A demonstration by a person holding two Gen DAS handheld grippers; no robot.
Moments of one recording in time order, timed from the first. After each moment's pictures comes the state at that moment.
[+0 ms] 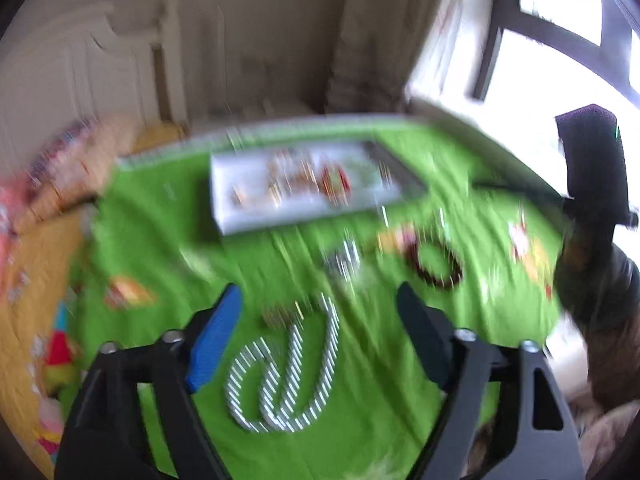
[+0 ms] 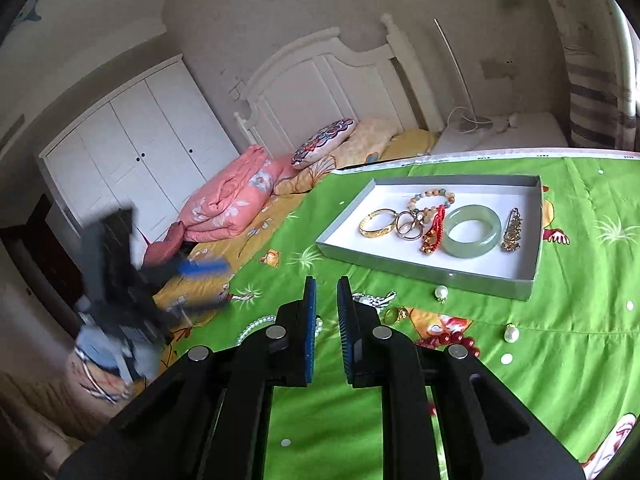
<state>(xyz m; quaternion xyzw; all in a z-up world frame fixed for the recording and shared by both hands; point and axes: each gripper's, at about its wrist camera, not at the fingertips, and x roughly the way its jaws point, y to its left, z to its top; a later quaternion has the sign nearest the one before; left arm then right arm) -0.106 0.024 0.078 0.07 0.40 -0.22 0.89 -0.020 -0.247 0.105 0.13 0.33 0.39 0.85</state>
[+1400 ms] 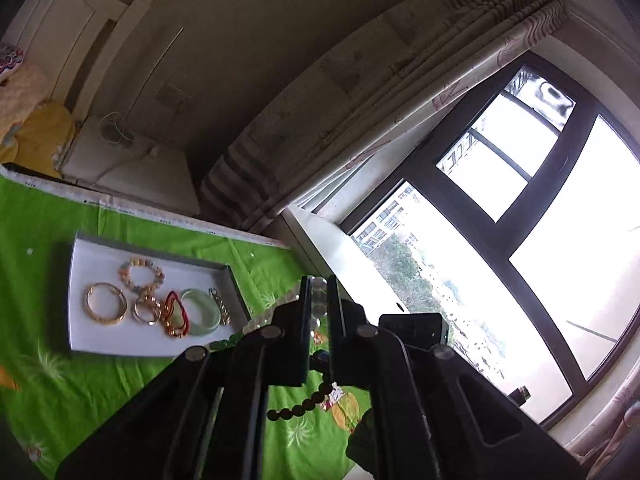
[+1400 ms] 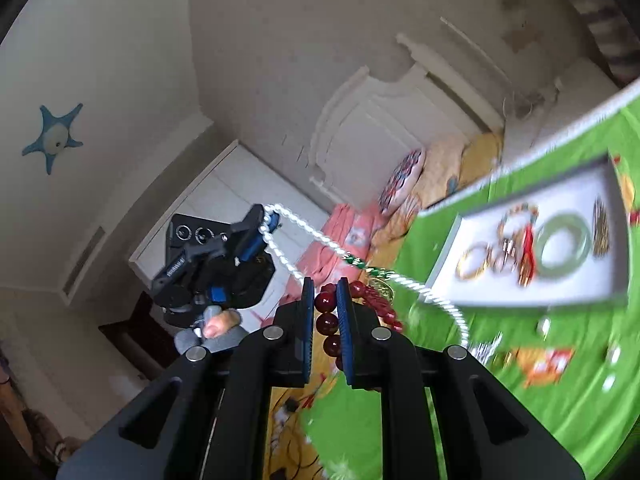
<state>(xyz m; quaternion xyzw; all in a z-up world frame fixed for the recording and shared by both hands) -0.008 0.043 0.205 -0.26 0.29 -0.41 0.82 0.023 -0.272 0.111 0.35 0.27 0.49 0.75</state>
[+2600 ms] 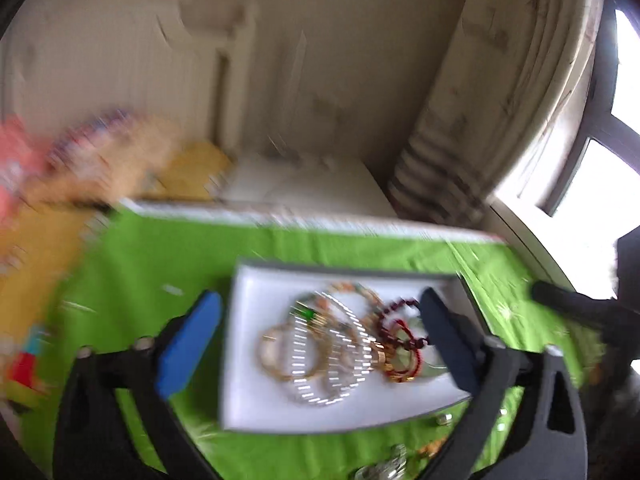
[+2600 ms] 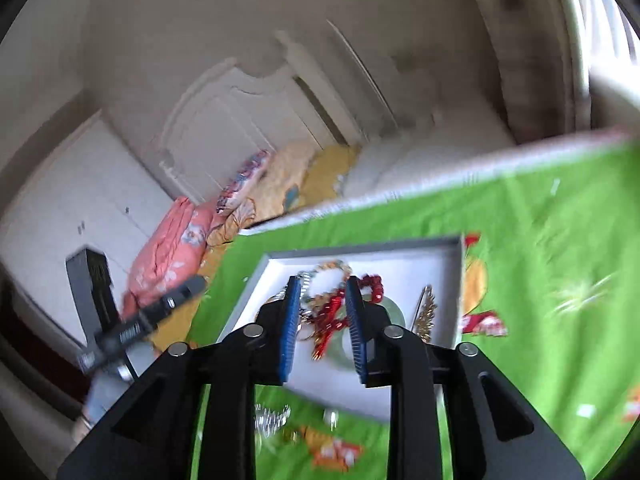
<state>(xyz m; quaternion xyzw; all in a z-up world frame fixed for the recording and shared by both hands) 0.064 0.028 0.111 -0.07 0.29 -0.09 0.95 0.088 -0.289 0.121 0.15 0.31 0.26 0.90</state>
